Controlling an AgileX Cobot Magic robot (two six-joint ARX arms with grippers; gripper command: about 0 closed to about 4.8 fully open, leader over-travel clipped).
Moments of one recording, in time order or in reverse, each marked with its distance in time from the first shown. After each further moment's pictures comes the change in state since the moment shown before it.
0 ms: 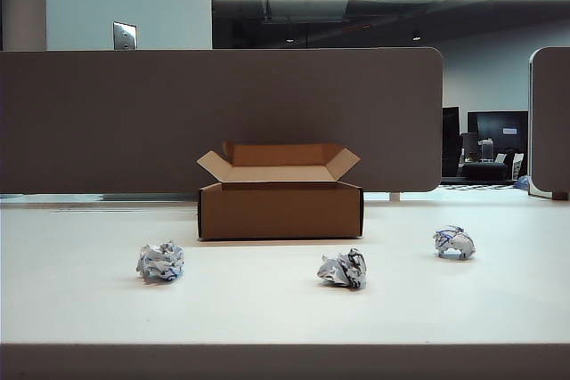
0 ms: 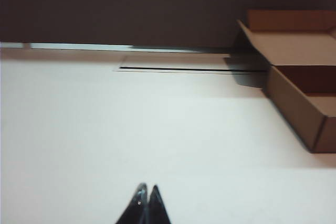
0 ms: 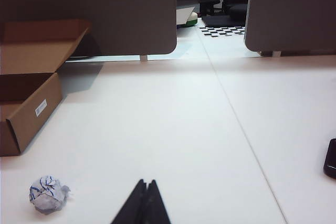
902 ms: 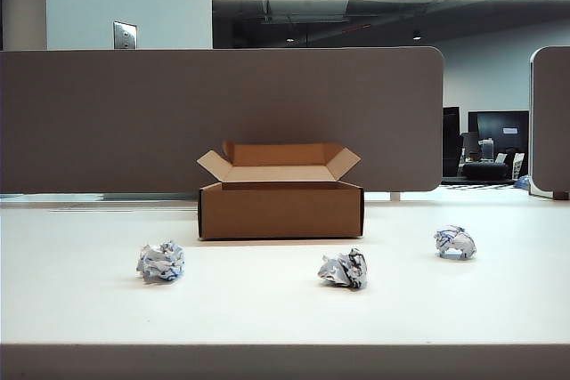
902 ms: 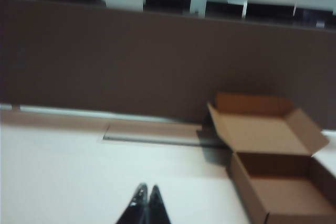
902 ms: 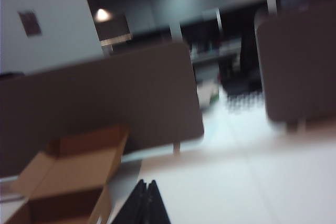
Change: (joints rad) left arm 0.000 0.080 0.389 -0.155 0.051 -0.084; right arm 0.000 0.046 0.283 0.022 -0.014 0.198
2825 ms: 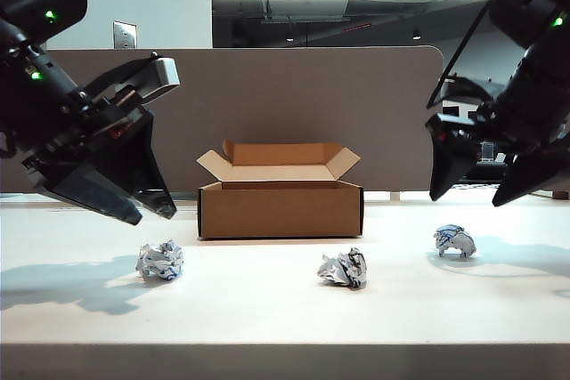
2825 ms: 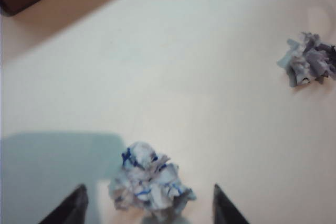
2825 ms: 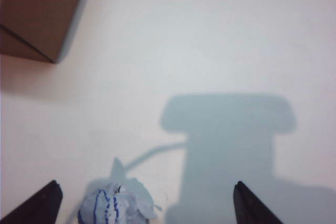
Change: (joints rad) left arm -0.392 1.298 0.307 0.002 0.331 0.238; right arm 0.267 1.541 0.635 -0.209 -0.065 -0.203
